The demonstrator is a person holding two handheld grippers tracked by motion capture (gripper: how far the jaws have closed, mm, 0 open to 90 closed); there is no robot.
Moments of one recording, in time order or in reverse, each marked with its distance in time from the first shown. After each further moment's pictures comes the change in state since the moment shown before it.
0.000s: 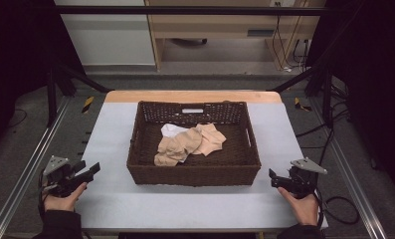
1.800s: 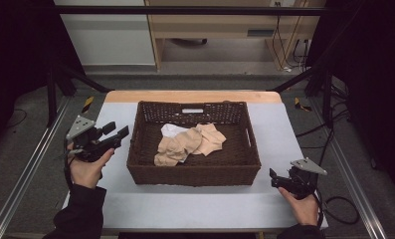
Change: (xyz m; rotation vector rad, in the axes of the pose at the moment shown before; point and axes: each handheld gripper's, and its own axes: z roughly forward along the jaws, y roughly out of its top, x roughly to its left) left arm -0.100 0.109 0.012 -0.171 -0.171 0.114; right arm 0.002 0.001 -0.003 -0.014 -0.026 -0.017
